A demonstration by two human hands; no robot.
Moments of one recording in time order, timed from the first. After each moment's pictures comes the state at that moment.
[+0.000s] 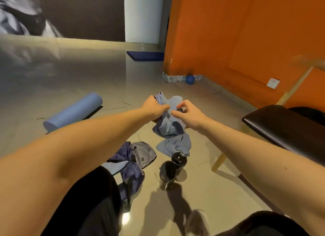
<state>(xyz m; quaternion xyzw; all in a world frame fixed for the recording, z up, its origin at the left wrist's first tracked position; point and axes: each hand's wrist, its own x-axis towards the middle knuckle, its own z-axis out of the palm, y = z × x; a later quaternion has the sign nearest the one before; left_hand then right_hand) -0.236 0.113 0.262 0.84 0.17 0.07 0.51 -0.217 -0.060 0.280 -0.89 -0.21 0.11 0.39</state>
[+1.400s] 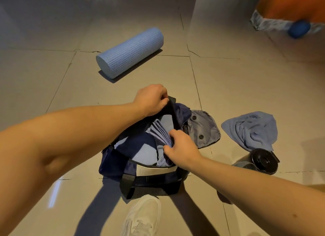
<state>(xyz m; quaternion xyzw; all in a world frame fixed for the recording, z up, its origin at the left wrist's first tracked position) -0.266 0.361 0.001 0.97 0.17 0.12 0.14 -0.262 0.156 -0.031 -0.86 -0.39 0.25 0.22</state>
